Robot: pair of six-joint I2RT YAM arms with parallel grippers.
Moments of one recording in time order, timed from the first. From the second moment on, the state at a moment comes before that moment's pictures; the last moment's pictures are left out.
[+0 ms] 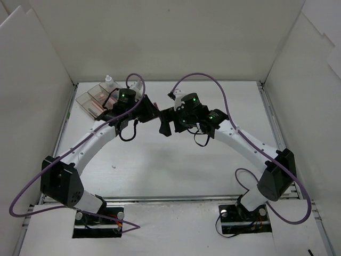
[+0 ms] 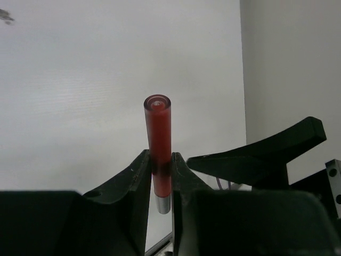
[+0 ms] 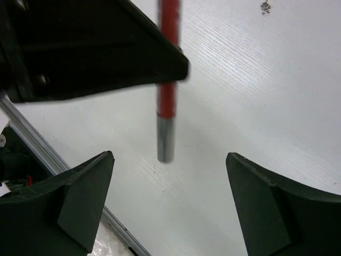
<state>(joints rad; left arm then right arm) -0.47 1.48 1.28 -0.31 0.31 -0.81 0.70 1.54 1.35 -0.46 -0.21 0.27</state>
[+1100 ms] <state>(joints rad) 0.30 2.03 1.74 -0.51 0.18 -0.56 0.52 1.24 1.11 -0.57 0.02 0.25</state>
